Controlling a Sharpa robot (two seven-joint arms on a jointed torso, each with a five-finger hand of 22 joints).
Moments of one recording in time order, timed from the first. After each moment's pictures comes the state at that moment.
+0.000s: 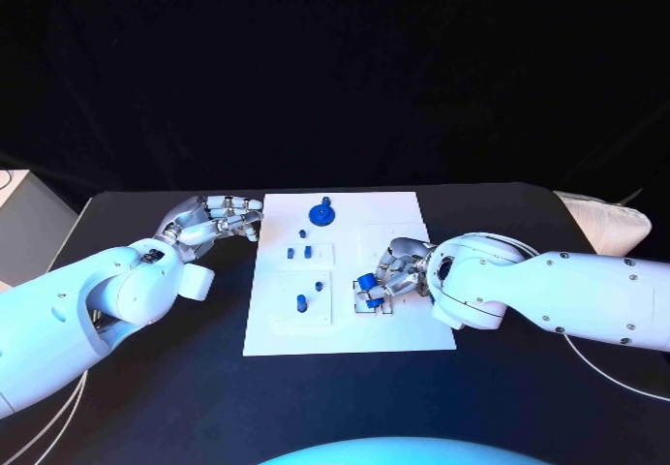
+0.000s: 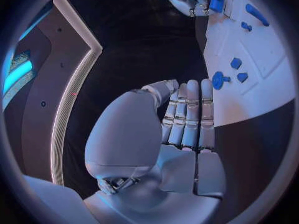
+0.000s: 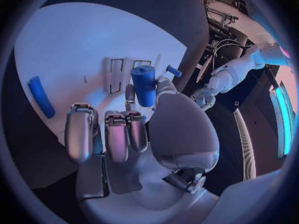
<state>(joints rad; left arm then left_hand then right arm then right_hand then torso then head) 0.96 -0.86 0.25 1.44 -0.27 -0.12 0.22 1.47 -0.16 0.53 0.05 0.23 0.91 0.20 0.25 0.31 1.00 0.14 0.38 0.16 0.91 0.07 0.95 0.38 0.17 0.83 0.16 0.78 0.75 1.24 -0.88 -0.18 1.74 -1.07 -0.25 -0.58 1.21 -0.13 -0.09 0.30 0.43 1.02 0.07 0.31 0.68 1.47 0.00 1.52 1.31 1.47 -0.07 1.56 1.31 0.05 1.47 0.04 1.35 1.31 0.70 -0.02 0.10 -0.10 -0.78</state>
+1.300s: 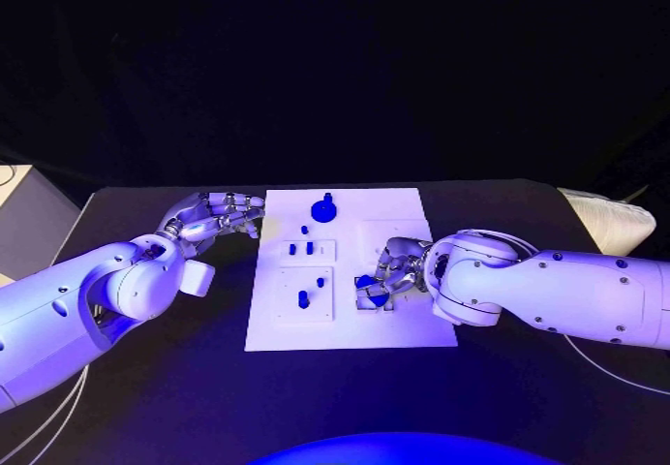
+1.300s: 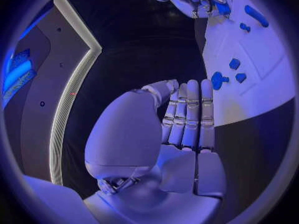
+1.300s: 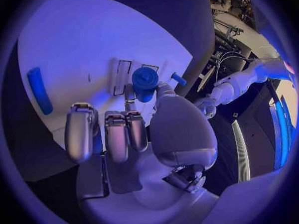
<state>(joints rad) 0.96 -0.87 0.25 1.45 -0.27 -0.12 0.21 1.47 -0.16 0.53 0.04 0.23 0.91 0.20 0.25 0.31 1.00 0.14 0.38 0.16 0.91 0.07 0.95 0.38 0.17 0.82 0.16 0.79 0.76 1.23 -0.85 -0.18 1.72 -1.16 -0.20 -0.59 1.17 -0.07 -0.06 0.29 0.50 1.03 0.07 0.32 0.71 1.46 -0.01 1.51 1.31 1.47 -0.07 1.56 1.31 0.05 1.47 0.04 1.35 1.31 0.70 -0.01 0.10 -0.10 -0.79</state>
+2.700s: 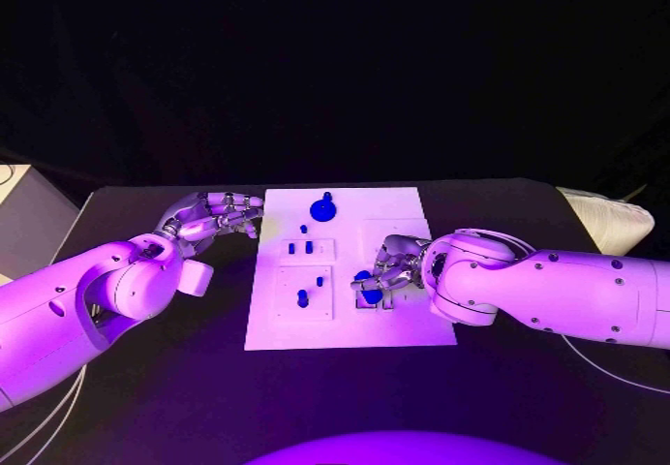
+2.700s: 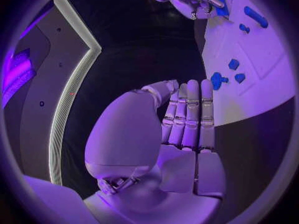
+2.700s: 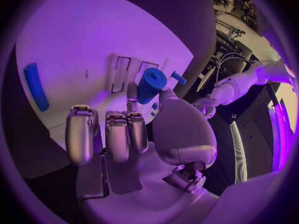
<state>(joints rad) 0.96 -0.87 0.25 1.45 -0.26 -0.12 0.20 1.47 -0.16 0.53 0.04 0.23 0.90 0.20 0.25 0.30 1.00 0.14 0.38 0.16 0.91 0.07 0.95 0.38 0.17 0.81 0.16 0.79 0.76 1.22 -0.84 -0.18 1.71 -1.19 -0.22 -0.58 1.07 -0.03 -0.10 0.29 0.42 1.08 0.04 0.36 0.71 1.47 -0.02 1.54 1.31 1.47 -0.08 1.56 1.31 0.04 1.47 0.03 1.40 1.31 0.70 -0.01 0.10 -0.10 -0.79</state>
